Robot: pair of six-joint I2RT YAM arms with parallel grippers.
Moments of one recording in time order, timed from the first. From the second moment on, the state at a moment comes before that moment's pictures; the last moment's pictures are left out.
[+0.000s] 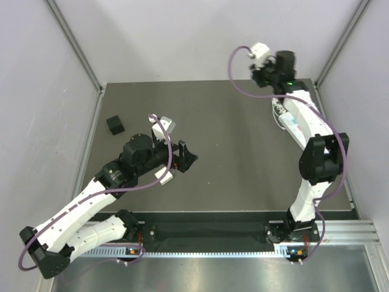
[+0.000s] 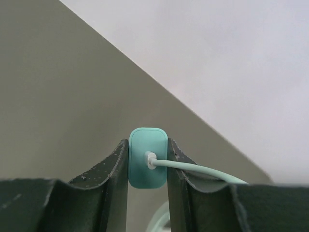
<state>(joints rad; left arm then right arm) -0.76 0.86 0.90 -0.36 0.07 -0.34 0.10 1.86 1.69 -0.21 -0.26 -0.53</state>
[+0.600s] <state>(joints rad) -0.76 0.71 0.87 -0.35 -0.12 -0.34 0.50 1.63 1.75 -0.34 0.01 -0.14</state>
